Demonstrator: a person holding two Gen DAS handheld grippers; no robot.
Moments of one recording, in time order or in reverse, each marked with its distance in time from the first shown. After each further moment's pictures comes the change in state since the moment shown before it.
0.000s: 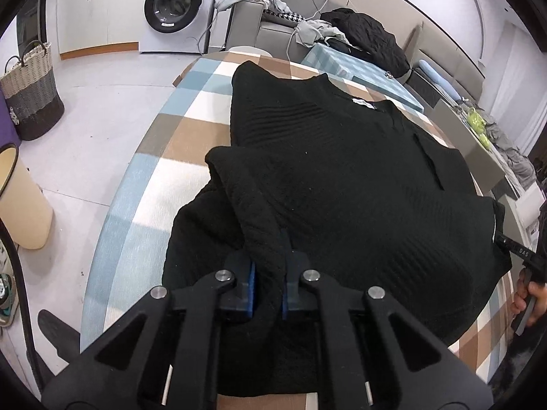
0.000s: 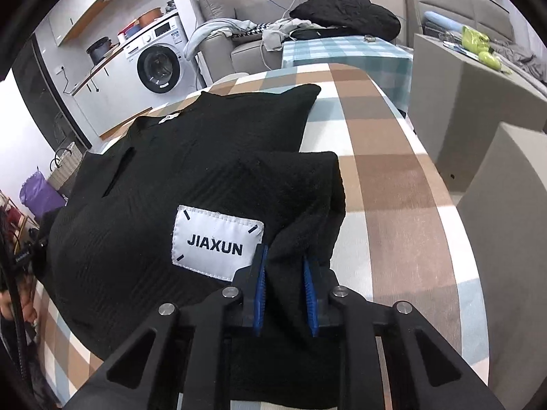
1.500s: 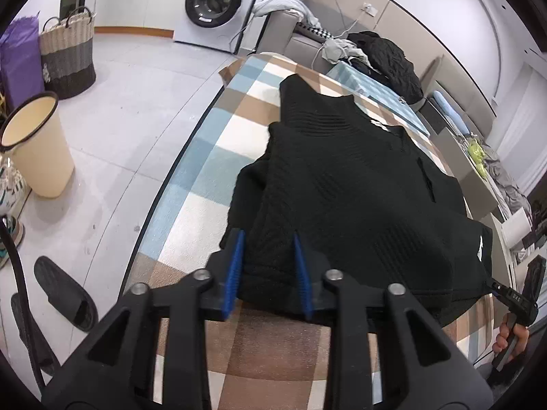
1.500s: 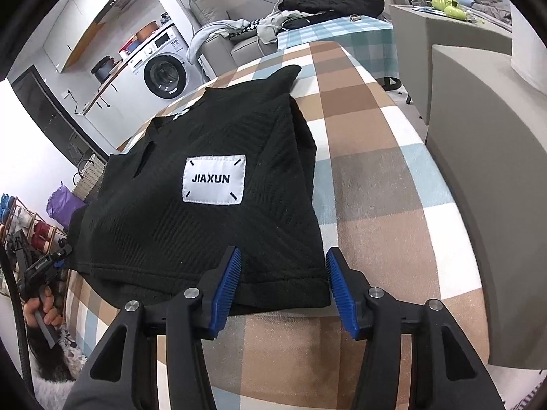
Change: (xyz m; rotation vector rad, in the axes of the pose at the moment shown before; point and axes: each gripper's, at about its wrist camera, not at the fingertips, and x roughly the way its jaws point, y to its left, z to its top) left arm -0.094 0.039 -0.068 -0.162 -0.046 0.007; right arm -0.065 -0.032 -0.083 0.118 0.027 0.110
